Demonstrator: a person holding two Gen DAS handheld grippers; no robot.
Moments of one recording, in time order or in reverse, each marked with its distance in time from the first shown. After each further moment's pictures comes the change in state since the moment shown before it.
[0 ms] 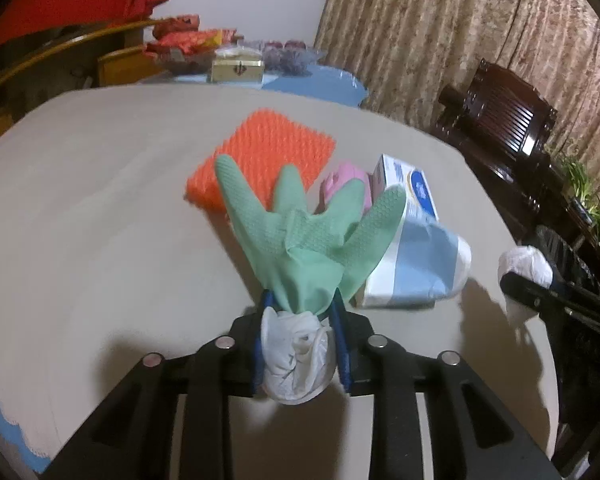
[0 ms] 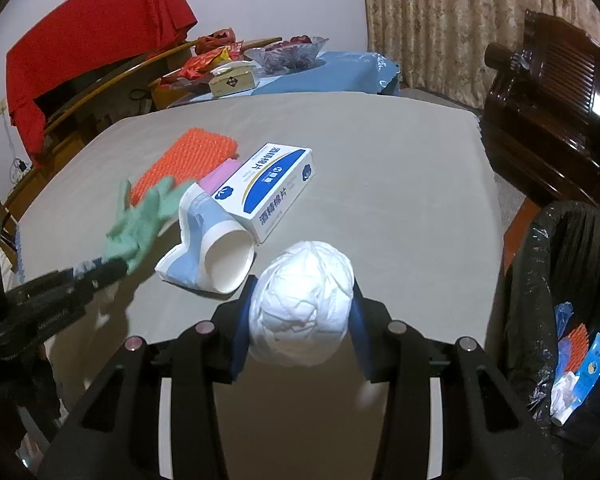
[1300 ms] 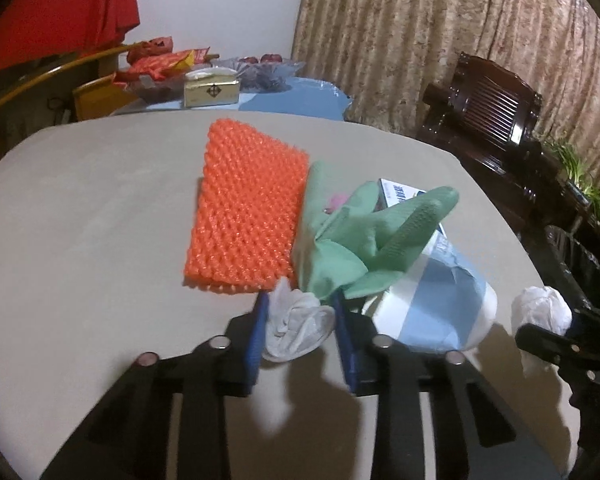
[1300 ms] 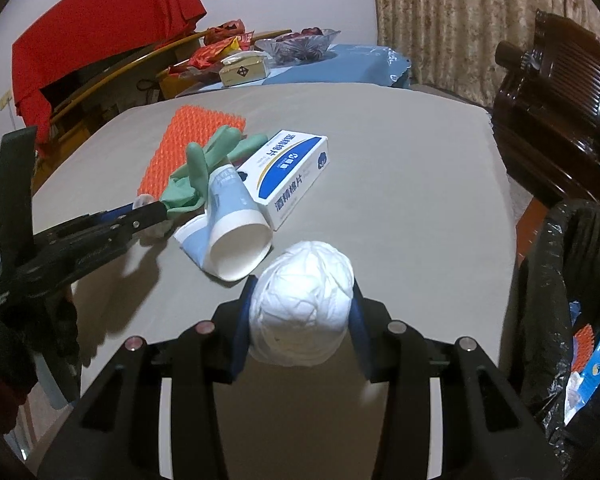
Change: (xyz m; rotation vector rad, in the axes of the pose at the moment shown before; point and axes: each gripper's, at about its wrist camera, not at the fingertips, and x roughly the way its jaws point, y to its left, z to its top) left arm 0.026 -0.003 0.031 0.113 -0.070 -0.024; right arm 0.003 0.006 -0.005 -0.024 0.024 0.021
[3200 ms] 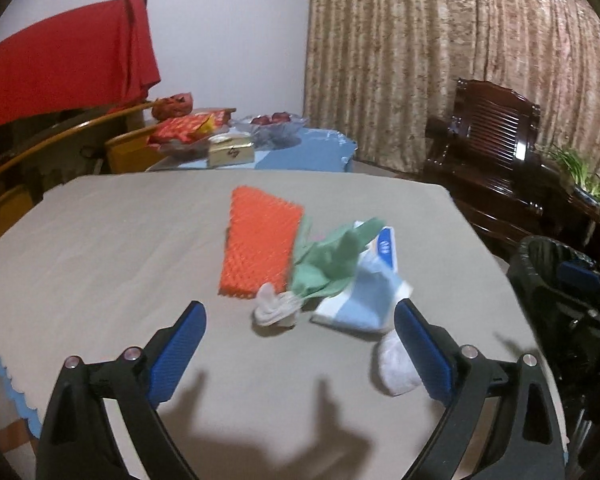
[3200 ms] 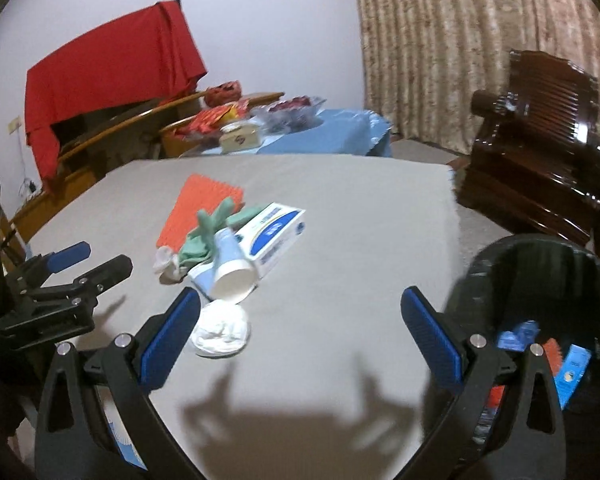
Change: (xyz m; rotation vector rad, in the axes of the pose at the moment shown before) left arm -0.085 -0.036 -0.015 0.041 -0.165 0.118; right arm -0.074 0.002 -0.006 -0.003 -0.221 -0.022
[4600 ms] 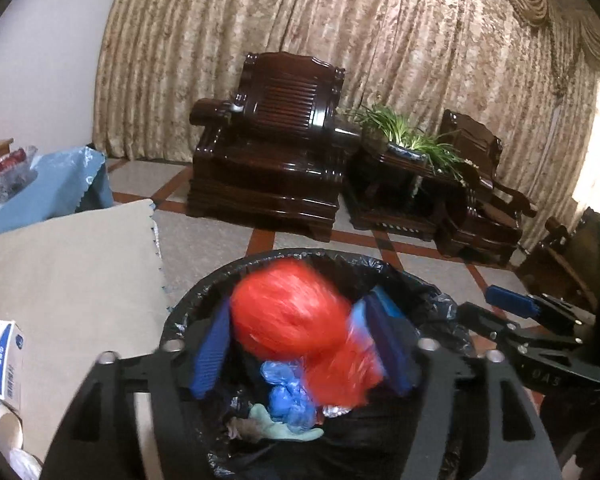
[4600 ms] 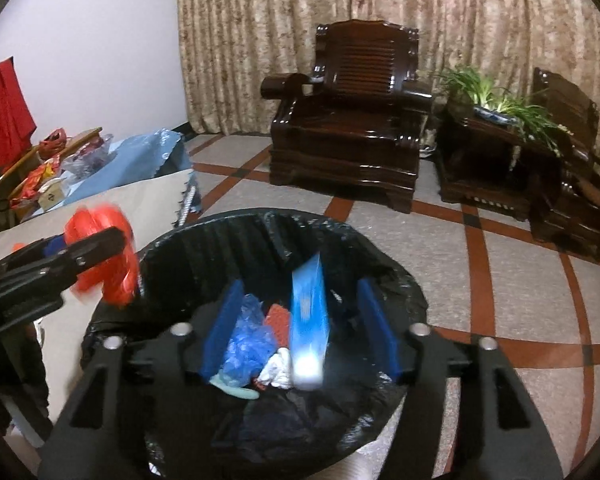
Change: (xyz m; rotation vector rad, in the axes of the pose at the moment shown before) left arm 0.030 -0.320 0.060 0.246 0.057 -0.679; right arm -0.155 -0.248 -0.046 0.310 -0.002 -0.538
